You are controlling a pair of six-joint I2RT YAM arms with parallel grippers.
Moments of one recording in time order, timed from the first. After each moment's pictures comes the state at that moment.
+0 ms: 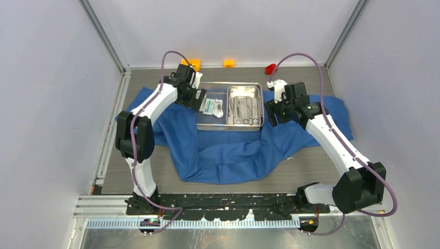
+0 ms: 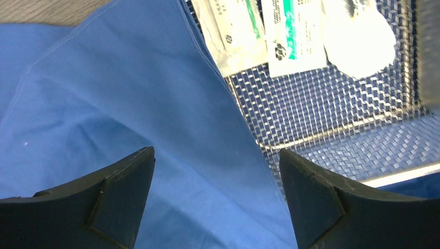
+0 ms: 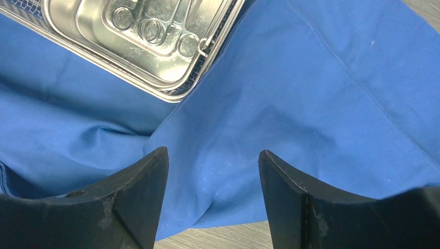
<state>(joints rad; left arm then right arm) -0.34 1.88 1.60 -0.76 0.00 0.07 0.27 1.29 1.12 -0.66 -0.07 -0.18</state>
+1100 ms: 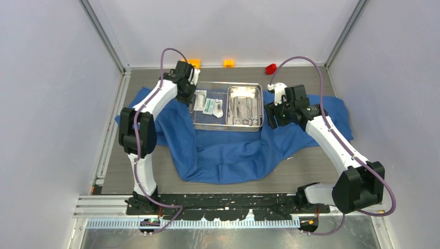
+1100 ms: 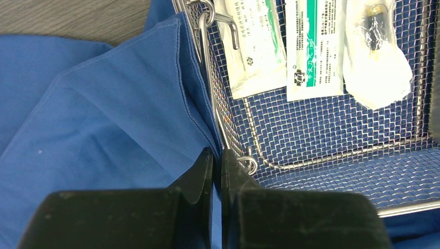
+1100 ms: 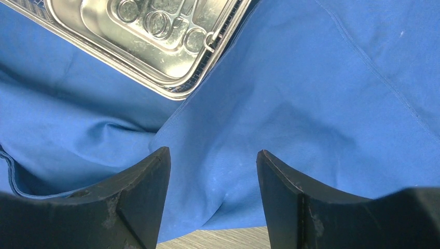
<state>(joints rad) -0.31 1.99 1.72 -0.77 -0.04 0.05 0.25 1.29 1.06 -0.63 -0.13 -0.16</state>
